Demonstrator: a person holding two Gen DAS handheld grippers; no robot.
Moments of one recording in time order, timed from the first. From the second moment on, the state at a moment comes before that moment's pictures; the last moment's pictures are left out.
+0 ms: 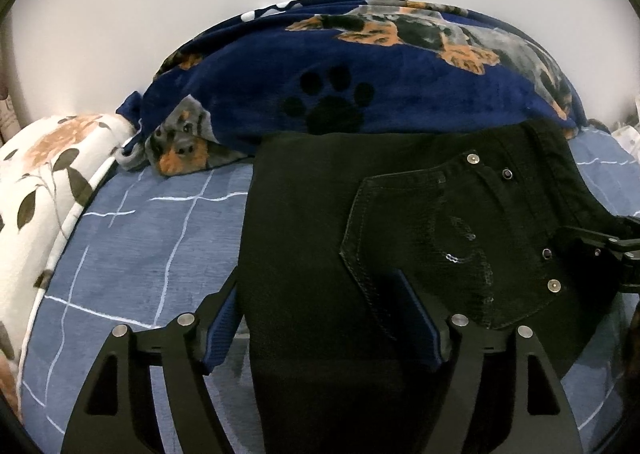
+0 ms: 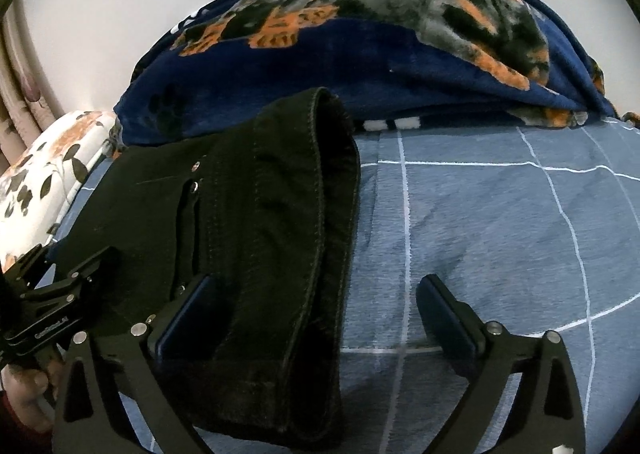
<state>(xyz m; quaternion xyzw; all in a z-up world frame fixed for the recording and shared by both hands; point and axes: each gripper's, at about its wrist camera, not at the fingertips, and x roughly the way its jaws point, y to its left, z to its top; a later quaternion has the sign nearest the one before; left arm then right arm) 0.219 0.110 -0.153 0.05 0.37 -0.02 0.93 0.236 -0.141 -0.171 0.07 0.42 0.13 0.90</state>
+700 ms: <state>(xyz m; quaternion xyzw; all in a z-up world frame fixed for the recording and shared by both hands) 0.219 0.108 -0.153 0.06 0.37 -0.02 0.93 0.233 -0.136 -0.168 0.04 0.41 0.11 0.90</state>
